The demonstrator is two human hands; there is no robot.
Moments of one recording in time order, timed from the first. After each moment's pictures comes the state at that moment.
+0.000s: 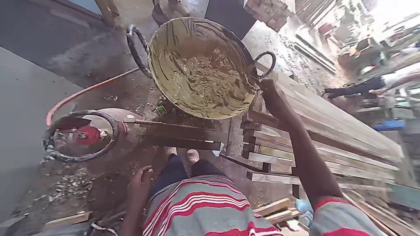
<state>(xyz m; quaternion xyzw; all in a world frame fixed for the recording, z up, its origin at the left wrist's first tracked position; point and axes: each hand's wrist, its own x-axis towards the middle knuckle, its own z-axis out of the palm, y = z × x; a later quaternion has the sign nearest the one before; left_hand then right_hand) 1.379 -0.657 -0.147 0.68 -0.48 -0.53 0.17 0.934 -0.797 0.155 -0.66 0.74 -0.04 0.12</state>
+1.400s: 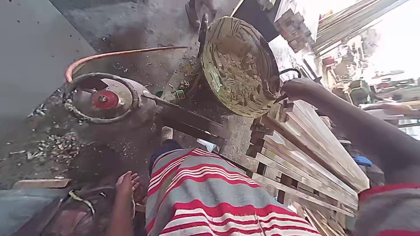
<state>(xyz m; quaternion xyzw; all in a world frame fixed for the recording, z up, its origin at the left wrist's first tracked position) 1.447 -0.558 -0.274 0.76 0.04 -0.62 0.21 0.976 -0.922 0.180 -0.55 0.54 0.64 0.04</state>
